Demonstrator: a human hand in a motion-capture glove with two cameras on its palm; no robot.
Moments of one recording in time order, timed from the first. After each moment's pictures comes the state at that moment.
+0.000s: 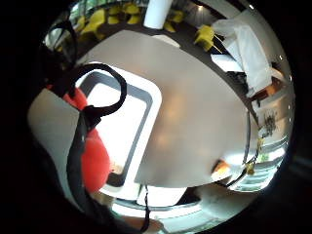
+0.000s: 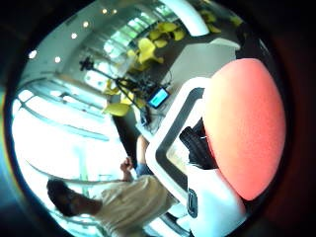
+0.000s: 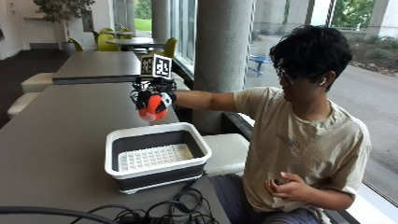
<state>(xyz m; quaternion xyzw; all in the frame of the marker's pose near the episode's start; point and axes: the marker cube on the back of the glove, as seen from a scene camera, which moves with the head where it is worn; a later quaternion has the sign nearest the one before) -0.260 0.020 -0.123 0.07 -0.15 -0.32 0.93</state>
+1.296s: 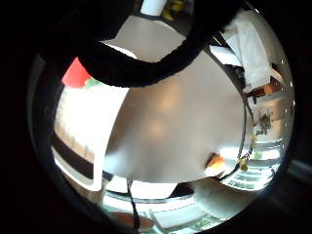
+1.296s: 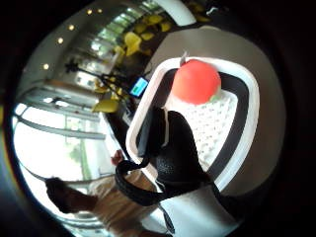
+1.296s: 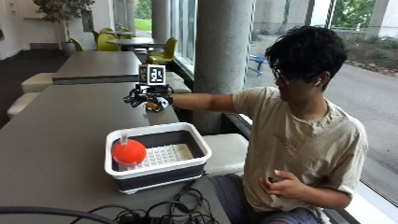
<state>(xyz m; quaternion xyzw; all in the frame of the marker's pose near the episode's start) -0.183 0.012 -0.072 0.02 -0.12 -0.28 0.95</state>
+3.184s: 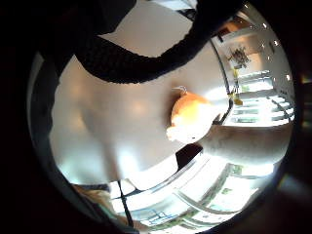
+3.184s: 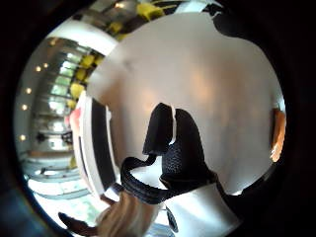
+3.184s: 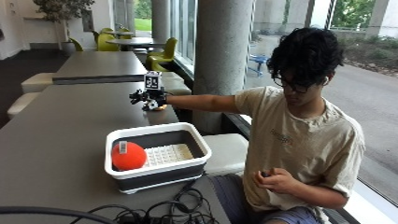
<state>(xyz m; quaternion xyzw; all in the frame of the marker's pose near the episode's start) 0.008 0.009 0.000 0.00 -0.02 0.04 1.00</state>
